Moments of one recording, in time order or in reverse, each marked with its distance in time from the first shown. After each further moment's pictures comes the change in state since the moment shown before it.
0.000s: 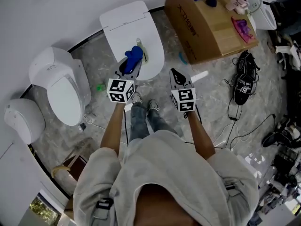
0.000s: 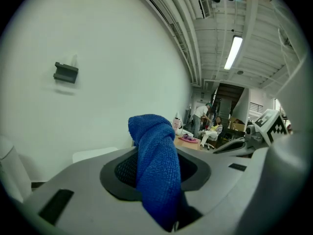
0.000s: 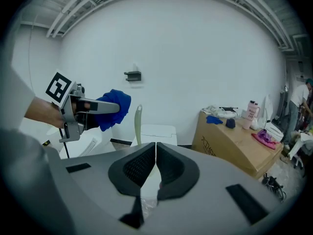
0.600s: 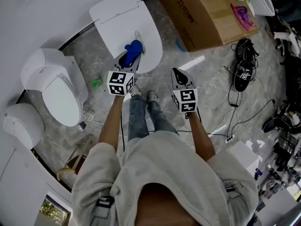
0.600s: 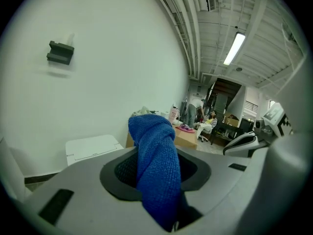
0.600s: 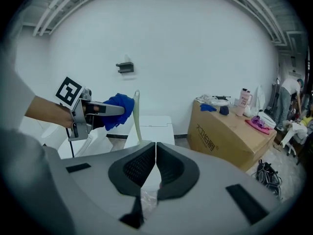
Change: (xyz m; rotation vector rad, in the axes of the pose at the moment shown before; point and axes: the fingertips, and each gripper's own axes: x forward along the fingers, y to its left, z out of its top) left arm 0.033 0.014 -0.052 -0.020 0.118 -0.071; right arm -0.003 0.002 -0.042 0.072 0.088 -0.064
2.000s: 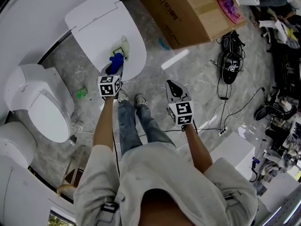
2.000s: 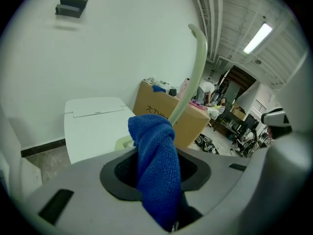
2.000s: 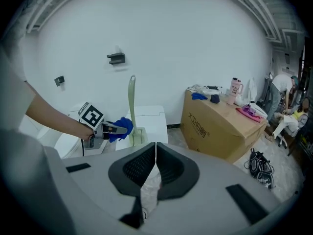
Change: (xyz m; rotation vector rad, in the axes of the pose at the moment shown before) left arm 0.065 0.046 -0.152 -0.127 0.286 0.039; right arm -0.016 -0.023 -0.051 0.051 0.099 -0.066
